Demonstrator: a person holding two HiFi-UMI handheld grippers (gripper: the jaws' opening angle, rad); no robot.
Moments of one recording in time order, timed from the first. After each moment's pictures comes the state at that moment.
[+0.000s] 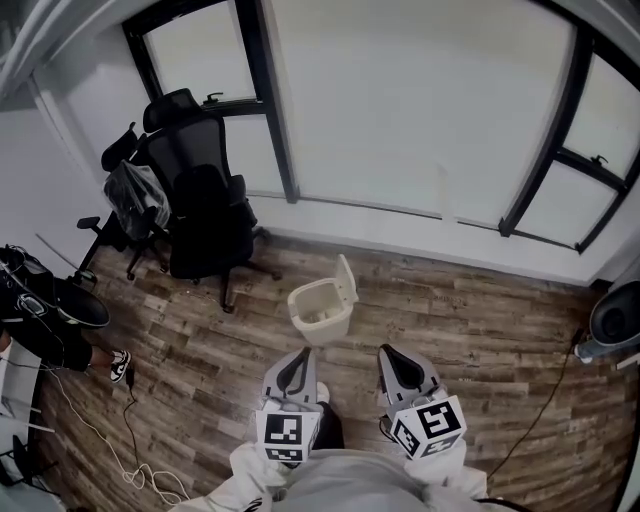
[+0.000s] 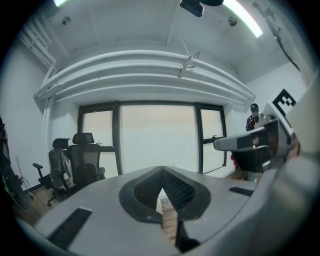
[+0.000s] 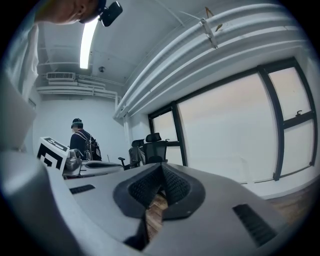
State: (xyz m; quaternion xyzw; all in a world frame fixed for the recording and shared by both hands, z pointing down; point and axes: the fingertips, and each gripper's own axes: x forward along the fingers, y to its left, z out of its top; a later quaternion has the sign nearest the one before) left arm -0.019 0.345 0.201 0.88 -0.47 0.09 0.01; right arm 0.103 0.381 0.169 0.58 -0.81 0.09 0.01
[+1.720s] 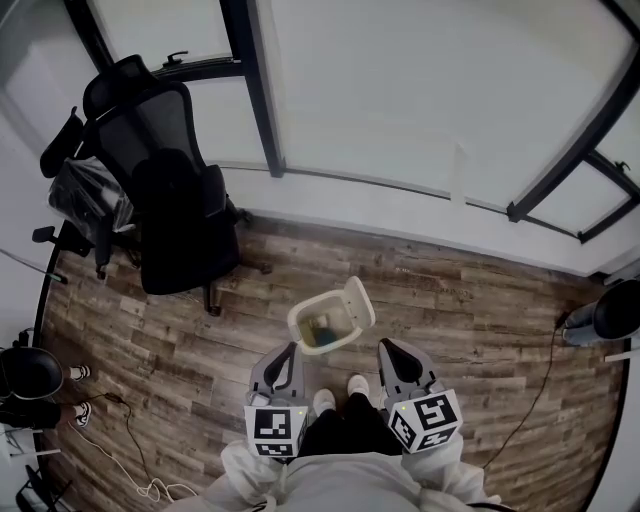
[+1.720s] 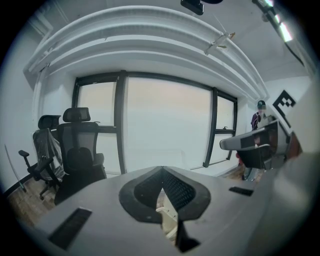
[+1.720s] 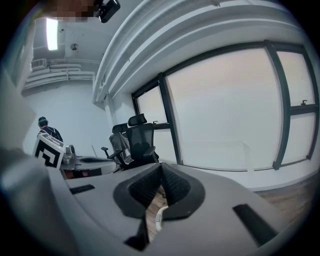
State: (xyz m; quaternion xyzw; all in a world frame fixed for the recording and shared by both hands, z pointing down) left arm -0.067 0.009 0.283 0.87 -0.45 0.16 0.10; right arm 0.079 0.049 0.252 0.61 -0.77 0.19 0.08
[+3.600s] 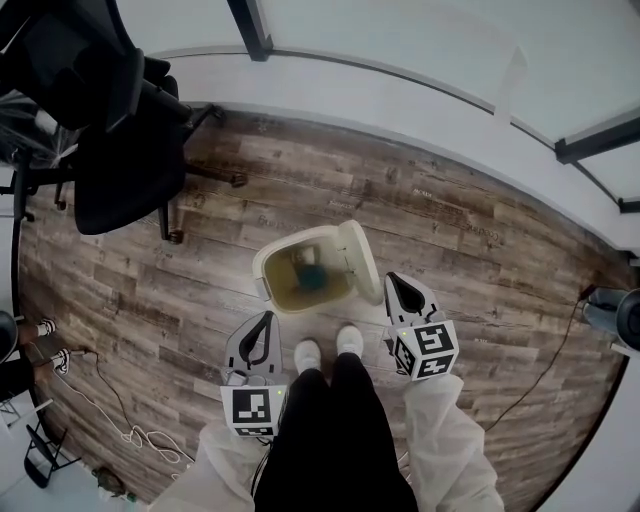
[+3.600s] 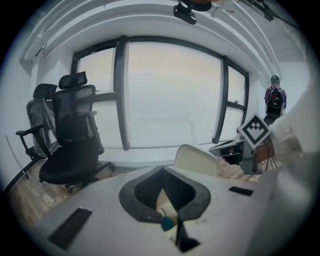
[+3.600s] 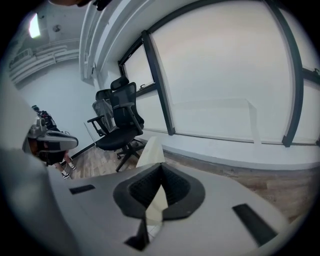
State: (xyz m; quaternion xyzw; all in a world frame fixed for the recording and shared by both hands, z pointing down) left arm -0.019 -0.081 0.612 0.84 -0.47 0.25 0.14; right arm 0.196 -0.093 0.671 0.57 -0.76 0.27 0.17
